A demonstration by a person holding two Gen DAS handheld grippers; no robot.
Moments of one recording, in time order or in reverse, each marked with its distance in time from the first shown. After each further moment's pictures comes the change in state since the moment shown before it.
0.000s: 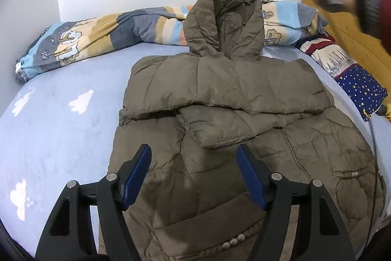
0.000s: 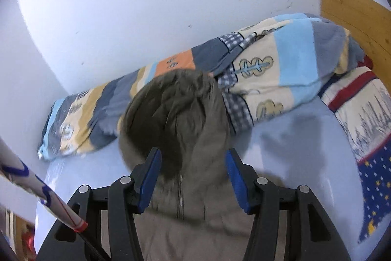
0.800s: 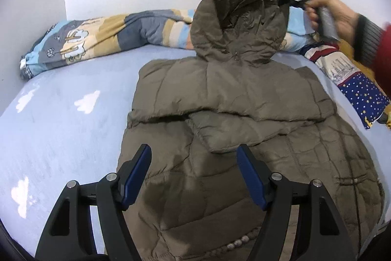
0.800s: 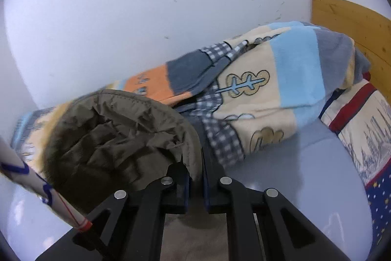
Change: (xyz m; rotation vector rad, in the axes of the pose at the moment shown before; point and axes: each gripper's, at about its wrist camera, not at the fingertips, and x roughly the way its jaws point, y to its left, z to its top) left arm -0.012 0.007 0.006 -0.033 -0.027 0.013; right arm 0.047 -0.015 -0.001 -0.021 -0.127 -0.091
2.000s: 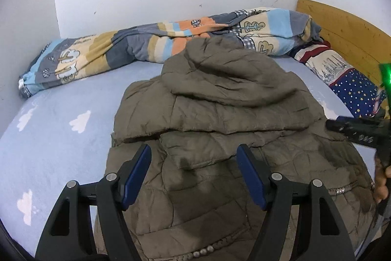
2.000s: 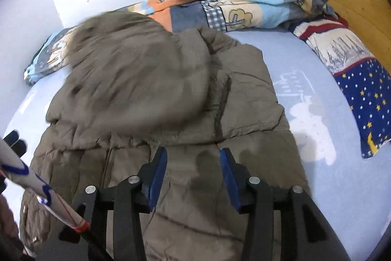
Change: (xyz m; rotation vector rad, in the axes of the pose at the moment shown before) left arm -0.013 -0.051 0.024 0.064 -0.043 0.007; right arm -0.161 -0.042 -0.275 -0.169 0.229 0.010
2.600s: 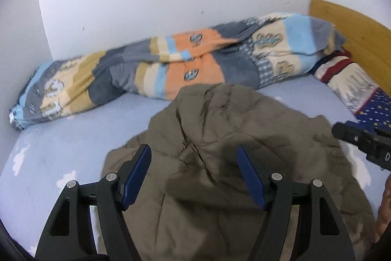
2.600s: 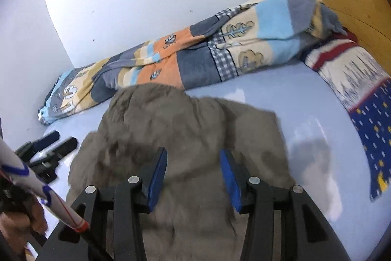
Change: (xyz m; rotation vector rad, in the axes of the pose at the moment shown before) left arm 0.127 -0.016 0.133 0.026 0.018 0.069; right arm 0.025 0.000 0.124 0.109 -0.146 0.141
